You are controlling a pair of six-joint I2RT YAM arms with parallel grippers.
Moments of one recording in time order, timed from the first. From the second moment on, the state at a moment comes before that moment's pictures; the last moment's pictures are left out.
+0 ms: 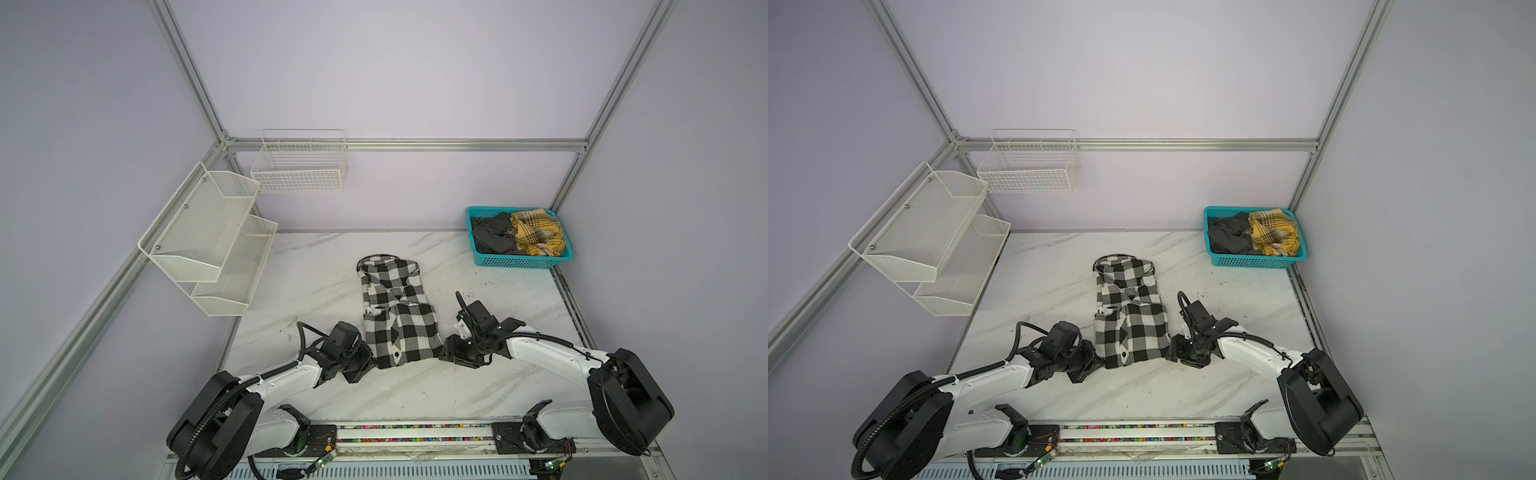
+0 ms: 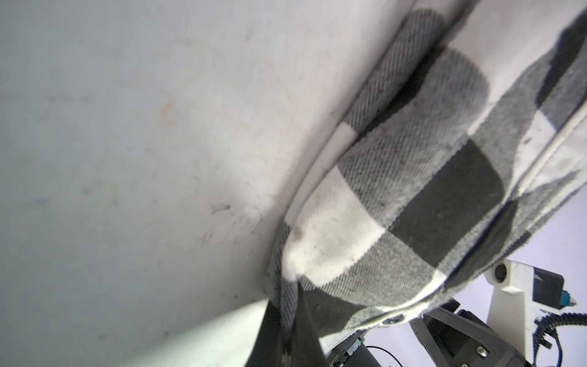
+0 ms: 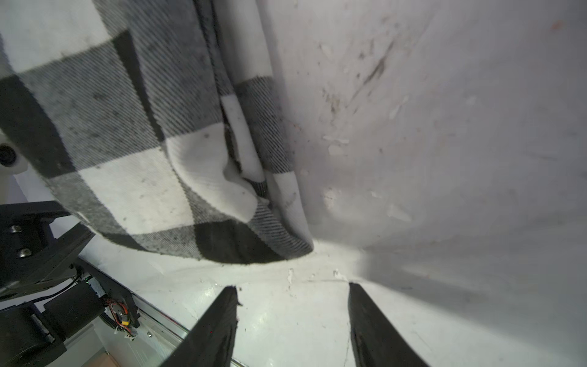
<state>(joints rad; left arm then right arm) -0.55 1.23 0.40 -0.13 0.33 -1.38 0.59 1.36 0.67 -0.50 -0.36 0.75</state>
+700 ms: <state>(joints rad) -0.52 1.21 0.38 -0.16 0.35 -1.33 0.55 1.46 0.62 -0.25 -0.43 0.76</state>
